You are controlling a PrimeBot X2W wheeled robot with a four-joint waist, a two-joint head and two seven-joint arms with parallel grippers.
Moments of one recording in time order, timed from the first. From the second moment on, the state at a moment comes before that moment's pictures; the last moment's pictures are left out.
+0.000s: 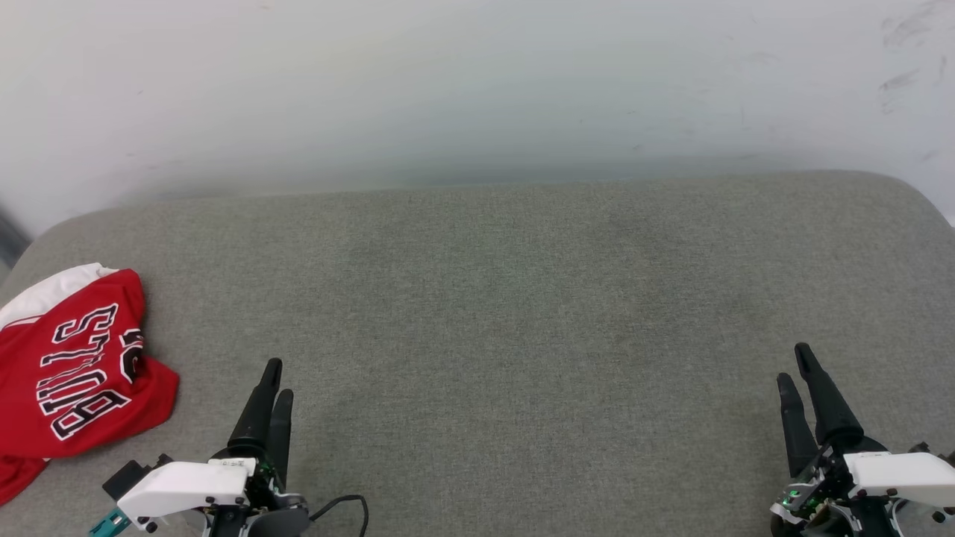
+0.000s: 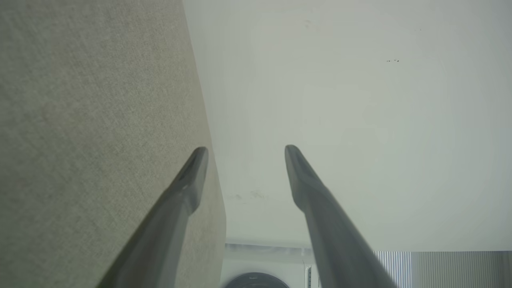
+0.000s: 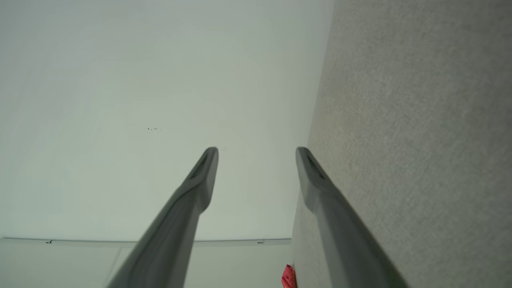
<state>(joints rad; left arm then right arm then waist) -0.07 0.05 0.07 0.26 -1.60 -0.13 0.08 -0.06 -0.05 -0.09 0.26 1.60 0.13 0.09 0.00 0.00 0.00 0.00</state>
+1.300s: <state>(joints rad) -0.07 0.06 0.00 0.10 -0.83 -0.13 -0.07 -0.05 -0.09 -0.02 0.12 0.74 0.13 -0.03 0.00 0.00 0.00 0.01</state>
